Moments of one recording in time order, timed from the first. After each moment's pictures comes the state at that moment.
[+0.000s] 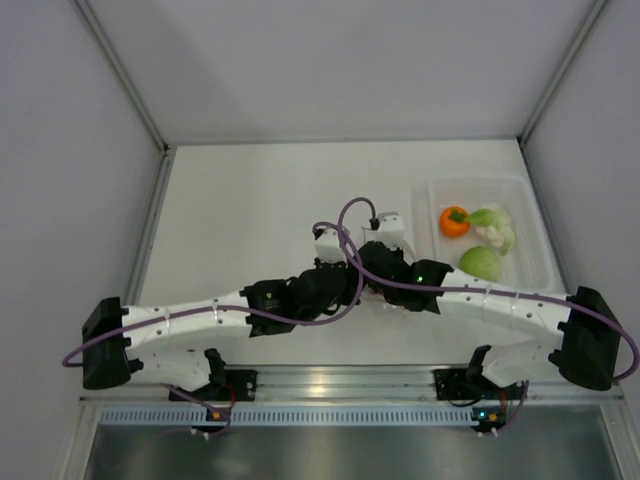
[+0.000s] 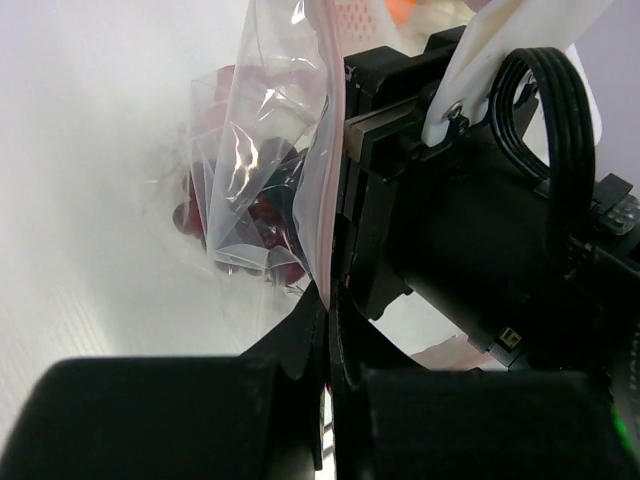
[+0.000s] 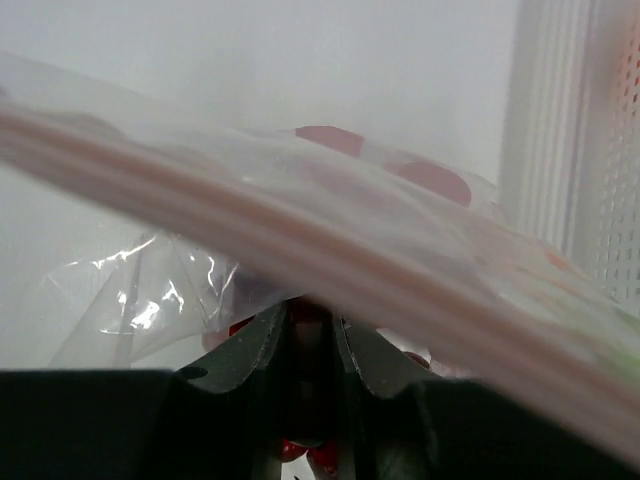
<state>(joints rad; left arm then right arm) -1.26 1.24 0.93 -0.16 -0.48 -0.80 1.06 1.28 0.92 -0.50 0.68 0.68</state>
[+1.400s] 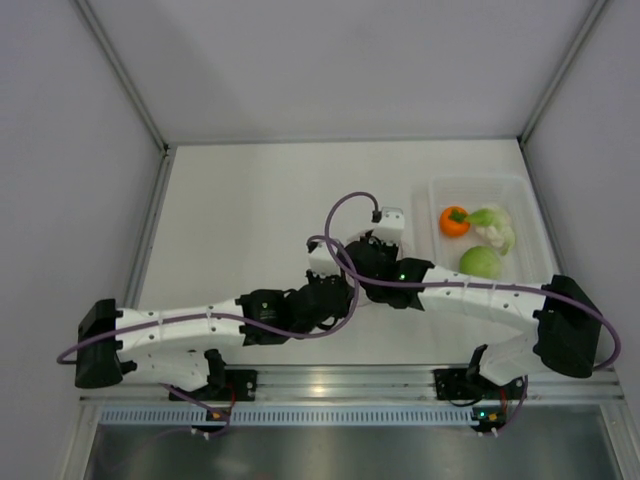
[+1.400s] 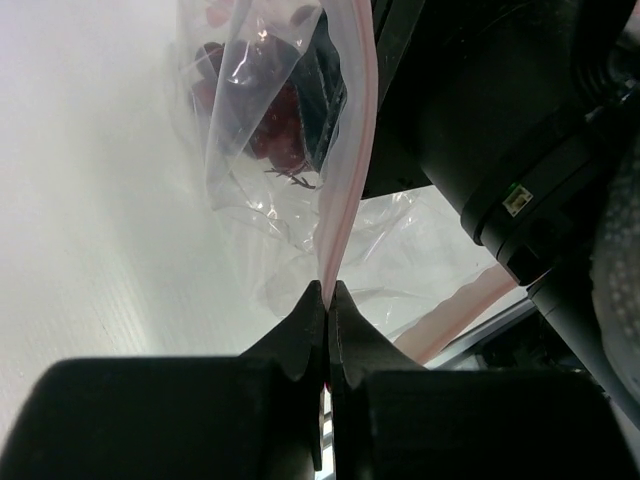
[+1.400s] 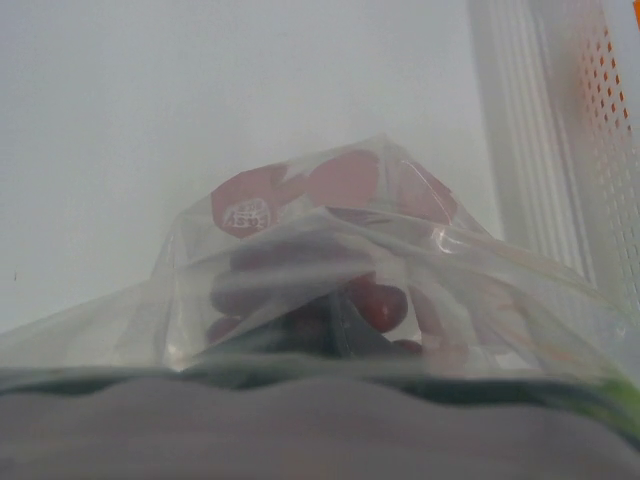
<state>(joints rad) -1.32 1.20 0.89 -0.27 -0.60 -0.84 1.08 1.39 0.96 -0.41 0.91 0.82</state>
